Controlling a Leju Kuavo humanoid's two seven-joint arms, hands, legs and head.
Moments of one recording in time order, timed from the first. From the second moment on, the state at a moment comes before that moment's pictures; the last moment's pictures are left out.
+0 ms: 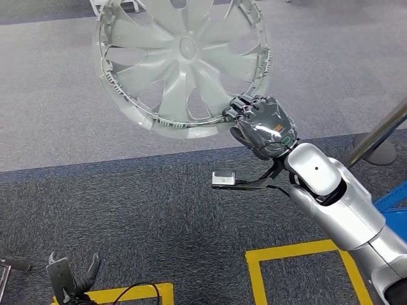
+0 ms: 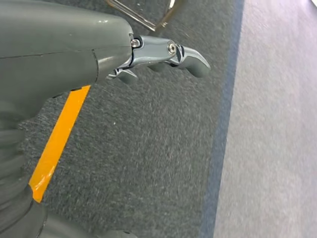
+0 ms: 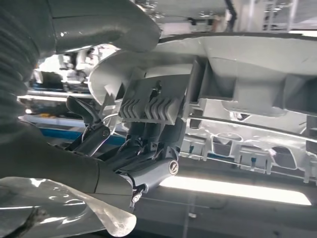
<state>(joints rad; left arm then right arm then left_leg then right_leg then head) -0.01 -0.27 0.54 -0.76 -0.16 0.58 -0.68 -0.75 -0.25 0.76 -1.44 1.08 -0.33 -0.07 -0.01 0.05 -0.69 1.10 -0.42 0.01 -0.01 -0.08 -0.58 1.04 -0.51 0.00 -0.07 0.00</state>
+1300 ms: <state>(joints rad) -0.01 -0.26 0.55 -0.75 -0.18 0.58 -0.68 -0.75 -0.26 0.76 -1.45 1.08 -0.33 -0.08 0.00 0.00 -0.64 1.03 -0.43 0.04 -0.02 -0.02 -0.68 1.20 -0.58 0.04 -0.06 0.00</state>
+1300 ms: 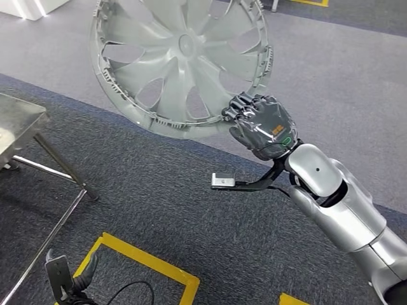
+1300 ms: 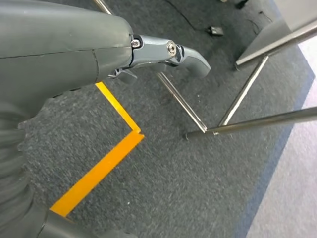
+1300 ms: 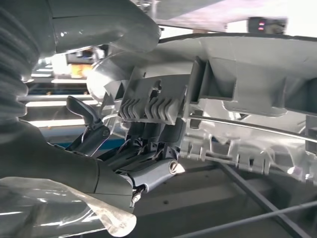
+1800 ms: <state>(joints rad) -0.01 -0.26 0.55 -0.75 -0.18 0.58 -0.68 -0.74 -0.26 0.76 -1.46 1.08 -0.33 -0.08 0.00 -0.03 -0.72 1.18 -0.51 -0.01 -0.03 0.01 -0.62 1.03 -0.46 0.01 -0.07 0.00</state>
